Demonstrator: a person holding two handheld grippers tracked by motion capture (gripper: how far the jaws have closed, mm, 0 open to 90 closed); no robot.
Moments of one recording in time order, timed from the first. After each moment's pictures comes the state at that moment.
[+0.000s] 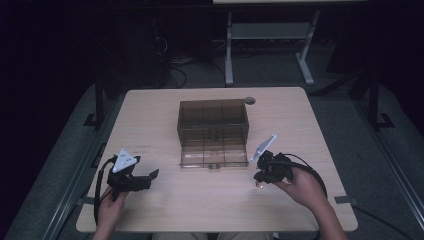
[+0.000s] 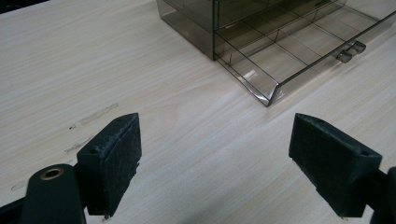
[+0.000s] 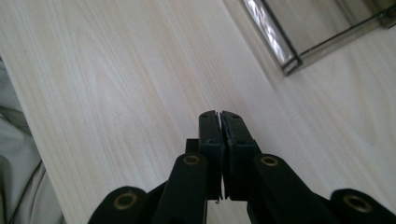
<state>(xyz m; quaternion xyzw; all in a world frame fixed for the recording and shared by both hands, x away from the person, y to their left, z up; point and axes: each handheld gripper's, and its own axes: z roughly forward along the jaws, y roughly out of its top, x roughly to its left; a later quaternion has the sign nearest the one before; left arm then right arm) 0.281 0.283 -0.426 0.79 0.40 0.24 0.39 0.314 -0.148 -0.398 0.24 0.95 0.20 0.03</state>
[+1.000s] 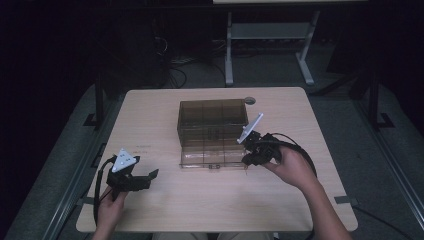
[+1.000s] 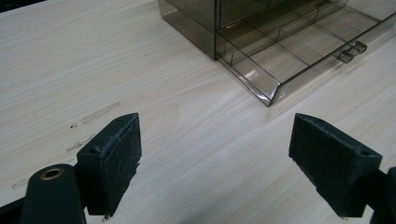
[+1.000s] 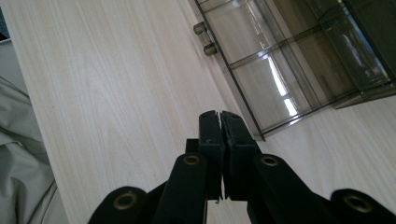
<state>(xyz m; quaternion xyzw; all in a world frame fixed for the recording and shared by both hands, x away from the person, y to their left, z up) 0.282 0.285 -0.426 0.79 0.40 0.23 0.39 0.343 -0.116 -0.351 0.21 0.95 0.22 0.04</state>
